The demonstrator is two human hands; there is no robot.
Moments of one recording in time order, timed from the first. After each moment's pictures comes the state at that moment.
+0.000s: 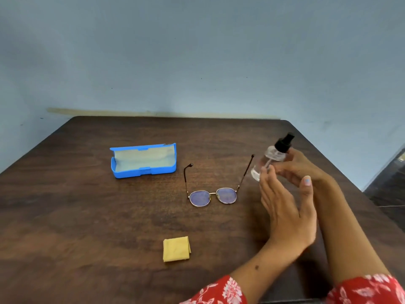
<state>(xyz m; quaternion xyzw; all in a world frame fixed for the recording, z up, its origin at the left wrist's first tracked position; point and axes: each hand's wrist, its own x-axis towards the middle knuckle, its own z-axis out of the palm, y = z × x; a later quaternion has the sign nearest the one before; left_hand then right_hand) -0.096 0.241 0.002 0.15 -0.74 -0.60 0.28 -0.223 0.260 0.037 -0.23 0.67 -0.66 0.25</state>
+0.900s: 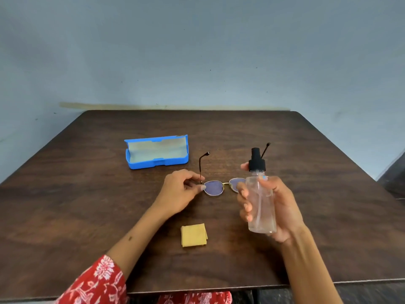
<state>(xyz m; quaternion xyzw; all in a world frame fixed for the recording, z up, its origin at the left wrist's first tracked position) -0.012 0.012 -0.019 0.16 -0.88 -0.41 0.17 -0.078 0.219 0.009 -0.22 0.33 -0.80 0.45</state>
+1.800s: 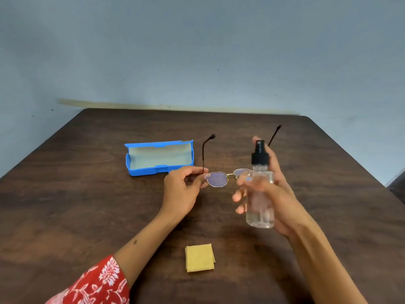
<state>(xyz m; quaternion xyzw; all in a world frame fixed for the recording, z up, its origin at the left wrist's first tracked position) -0.040 0.005 -0.029 0.16 -0.72 -0.59 0.32 -0.108 0.188 0.020 -0.33 0.49 -0.75 0.31</state>
